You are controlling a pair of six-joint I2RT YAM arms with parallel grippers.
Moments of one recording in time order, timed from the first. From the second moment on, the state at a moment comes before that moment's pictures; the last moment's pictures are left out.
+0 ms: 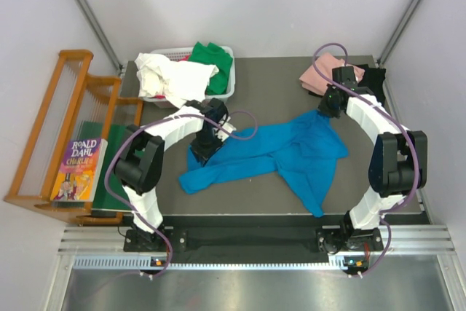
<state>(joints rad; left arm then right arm) -0.52 1.85 1.31 -1.03 0.00 0.25 0.09 1.70 1.28 -0.52 0.03 0.54</state>
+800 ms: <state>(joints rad) -0.52 1.72 1.27 -1.17 0.21 0.32 0.08 1.70 1.29 -0.54 0.03 0.54</state>
